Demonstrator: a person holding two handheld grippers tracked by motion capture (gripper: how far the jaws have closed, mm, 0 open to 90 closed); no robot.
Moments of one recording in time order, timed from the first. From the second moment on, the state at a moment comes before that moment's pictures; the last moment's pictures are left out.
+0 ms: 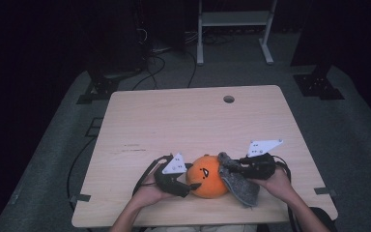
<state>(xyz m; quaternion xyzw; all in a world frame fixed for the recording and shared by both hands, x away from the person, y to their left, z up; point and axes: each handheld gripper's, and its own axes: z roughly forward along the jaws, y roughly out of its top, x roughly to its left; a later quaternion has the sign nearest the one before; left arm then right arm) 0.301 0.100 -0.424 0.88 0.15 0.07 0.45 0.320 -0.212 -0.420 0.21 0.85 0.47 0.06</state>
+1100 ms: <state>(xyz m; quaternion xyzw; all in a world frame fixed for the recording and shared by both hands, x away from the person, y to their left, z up) 0.315 0.060 -0.419 0.86 0.15 0.09 0.47 0.316 -0.283 -0.428 0.27 0.83 0.48 0.11</state>
